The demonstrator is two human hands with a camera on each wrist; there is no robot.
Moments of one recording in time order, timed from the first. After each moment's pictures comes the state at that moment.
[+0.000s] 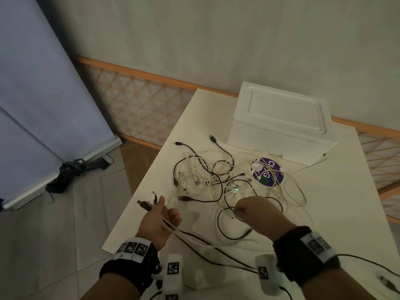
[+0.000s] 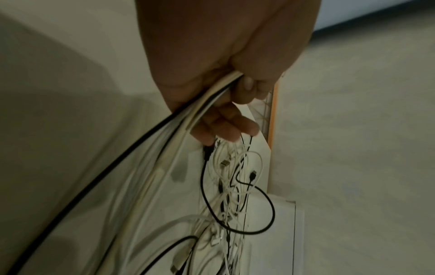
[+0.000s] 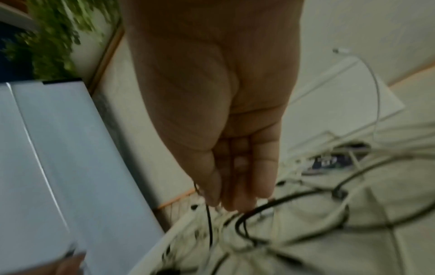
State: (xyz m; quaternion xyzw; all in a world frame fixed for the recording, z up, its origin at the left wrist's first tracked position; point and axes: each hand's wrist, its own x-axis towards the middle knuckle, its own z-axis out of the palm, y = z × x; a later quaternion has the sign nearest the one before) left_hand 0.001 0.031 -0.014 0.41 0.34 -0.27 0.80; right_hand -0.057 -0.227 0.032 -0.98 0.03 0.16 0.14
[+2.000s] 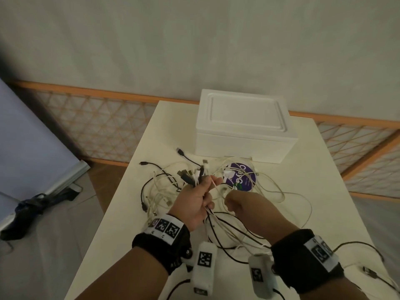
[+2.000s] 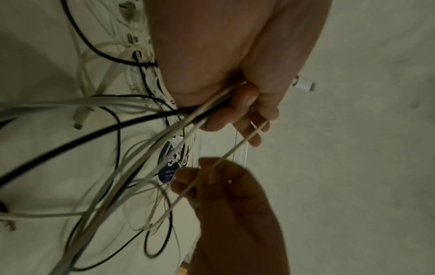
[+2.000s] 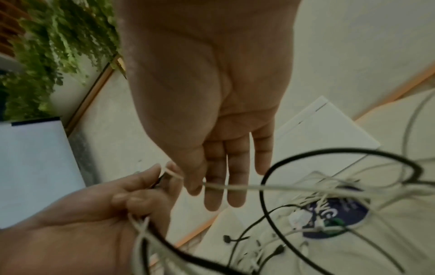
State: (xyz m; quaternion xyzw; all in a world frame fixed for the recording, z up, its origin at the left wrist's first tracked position) left_hand 0.031 -0.132 0.055 0.46 0.05 -0.40 0.79; right_hand -0.061 -0.268 0.073 -0.97 0.10 0.06 0.22
